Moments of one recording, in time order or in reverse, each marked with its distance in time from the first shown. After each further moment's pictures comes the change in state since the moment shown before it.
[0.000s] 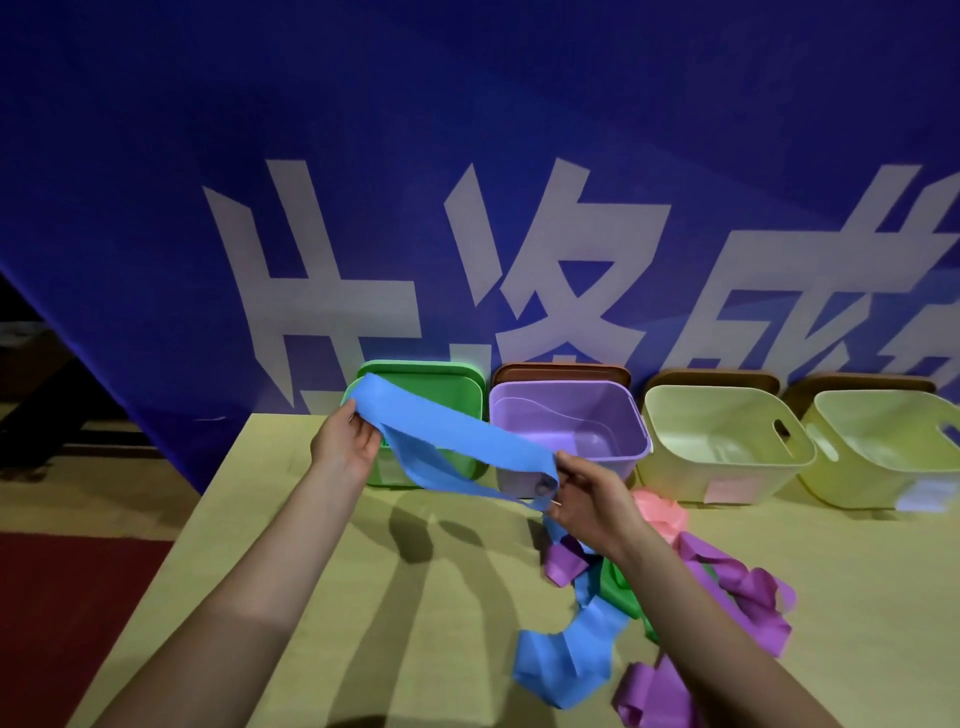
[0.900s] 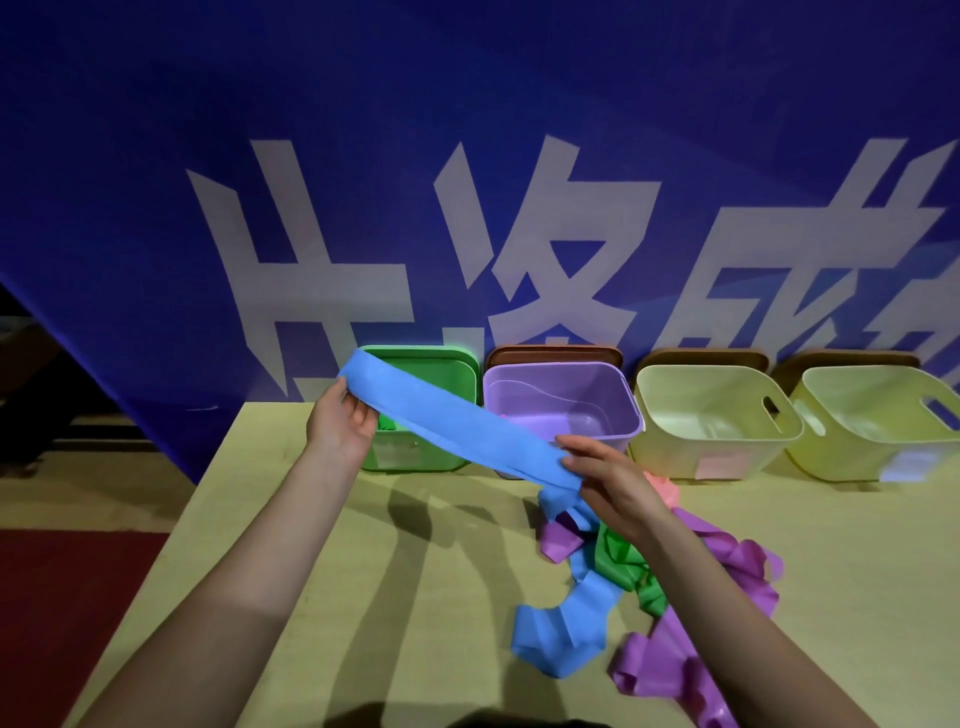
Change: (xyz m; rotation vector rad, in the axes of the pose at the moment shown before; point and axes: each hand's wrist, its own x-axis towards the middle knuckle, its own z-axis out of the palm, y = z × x) left_hand -0.005 0.001 0.002 -0.077 -0.067 0.008; right_hand -0.015 -0.006 -0.020 -0.238 0.162 -0.081
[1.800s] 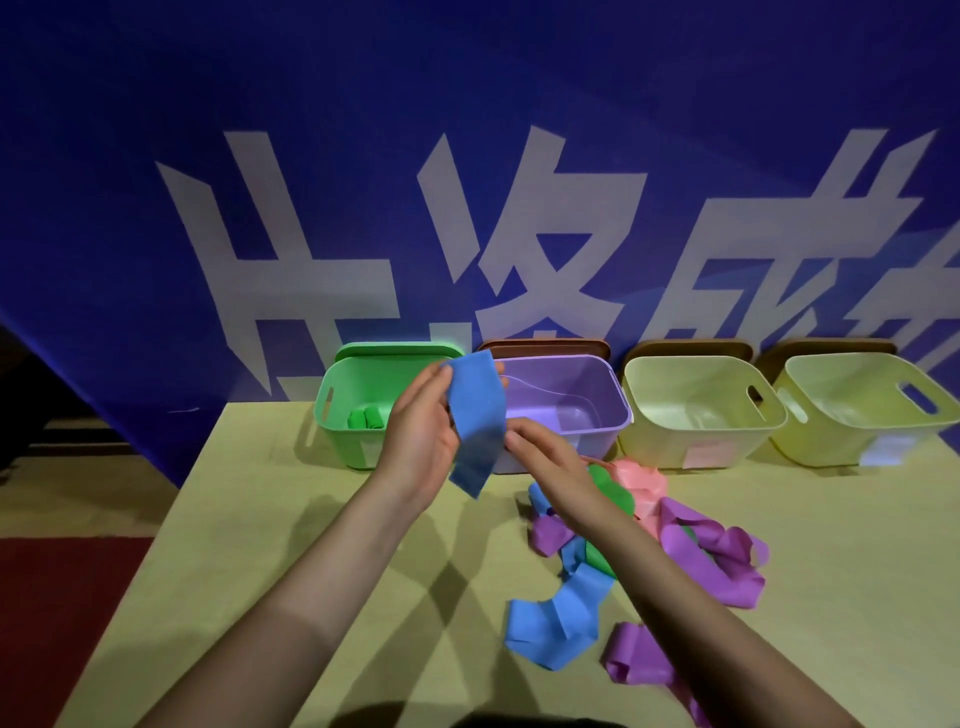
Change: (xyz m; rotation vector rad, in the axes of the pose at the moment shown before) left_hand -0.097 -0.051 0.049 0.274 -0.519 0.072; right_hand -0.028 -0.007 0.061 -0.563 -0.147 -0.435
